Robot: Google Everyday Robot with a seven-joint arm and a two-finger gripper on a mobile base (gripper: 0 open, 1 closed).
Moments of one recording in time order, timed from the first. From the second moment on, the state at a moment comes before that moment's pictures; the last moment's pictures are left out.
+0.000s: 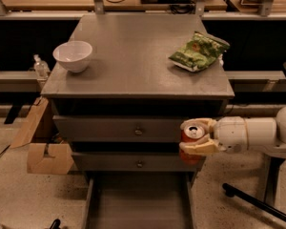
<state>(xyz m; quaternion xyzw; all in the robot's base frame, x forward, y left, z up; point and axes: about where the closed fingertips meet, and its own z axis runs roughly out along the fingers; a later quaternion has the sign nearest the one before) 0.489 -0.138 0.752 -0.51 0.63 0.36 0.47</state>
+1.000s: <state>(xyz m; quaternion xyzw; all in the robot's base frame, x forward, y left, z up) 0.588 -0.089 0.978 -0.51 0.61 0.32 0.51</state>
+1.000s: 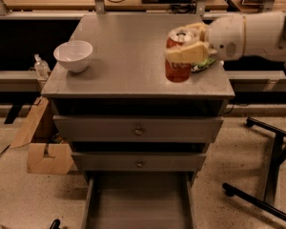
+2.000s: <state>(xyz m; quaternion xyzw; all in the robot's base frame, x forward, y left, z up) 0.716 -0.047 1.036 -0.49 0.60 0.27 0.56</state>
